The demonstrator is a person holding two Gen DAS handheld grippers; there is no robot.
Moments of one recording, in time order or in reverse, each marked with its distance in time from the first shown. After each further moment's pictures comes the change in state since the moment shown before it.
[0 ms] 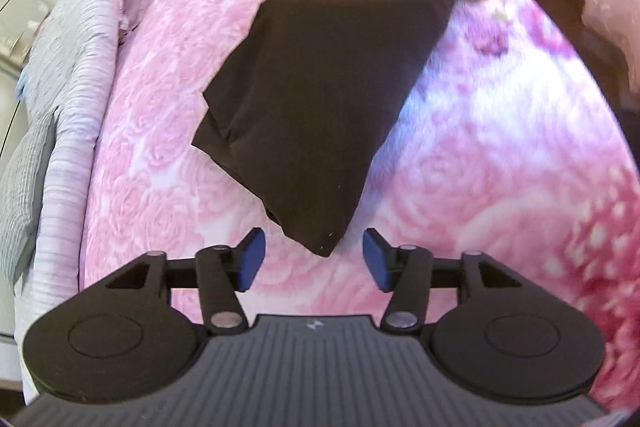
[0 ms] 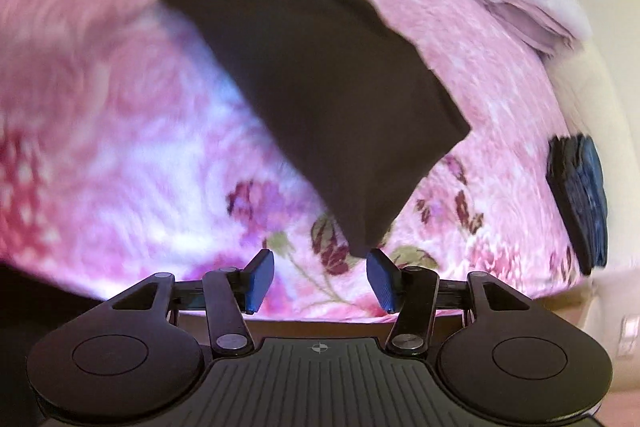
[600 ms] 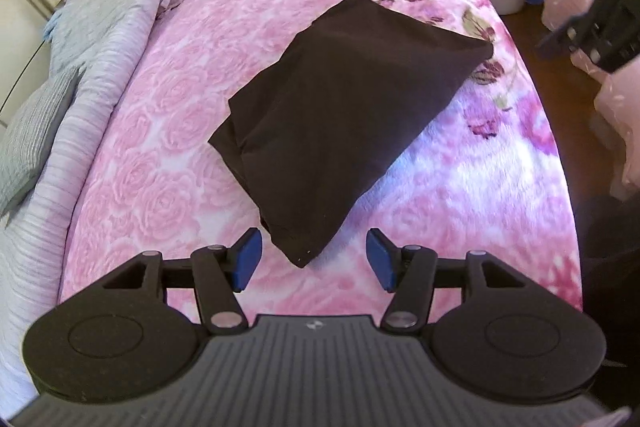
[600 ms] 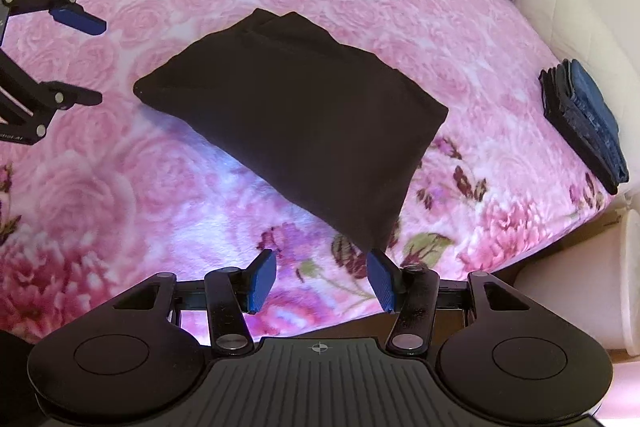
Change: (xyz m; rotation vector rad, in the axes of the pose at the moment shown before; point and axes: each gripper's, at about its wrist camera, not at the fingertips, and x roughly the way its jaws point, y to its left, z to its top) left arm -0.047 0.008 0.014 -0.236 -0.019 -0.026; right arm -0.048 -0.028 0.028 0.294 0.010 0.110
